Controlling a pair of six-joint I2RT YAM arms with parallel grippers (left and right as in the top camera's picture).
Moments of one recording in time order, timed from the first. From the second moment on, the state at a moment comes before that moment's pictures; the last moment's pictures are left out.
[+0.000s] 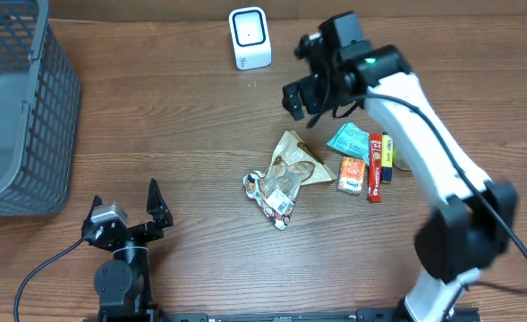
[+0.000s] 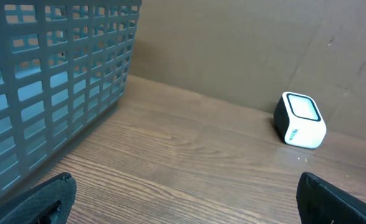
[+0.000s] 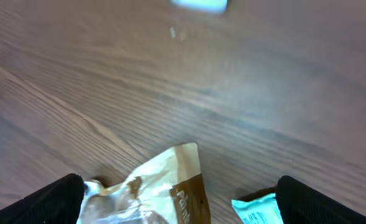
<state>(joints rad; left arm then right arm) 0.04 0.01 0.01 -0.06 -0.17 -0.23 0.35 1.88 1.80 -0.97 -0.20 -0.06</state>
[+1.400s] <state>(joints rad) 0.04 0.01 0.01 -0.06 -0.17 -0.23 0.23 0.60 1.71 -1.18 -0.06 -0.06</state>
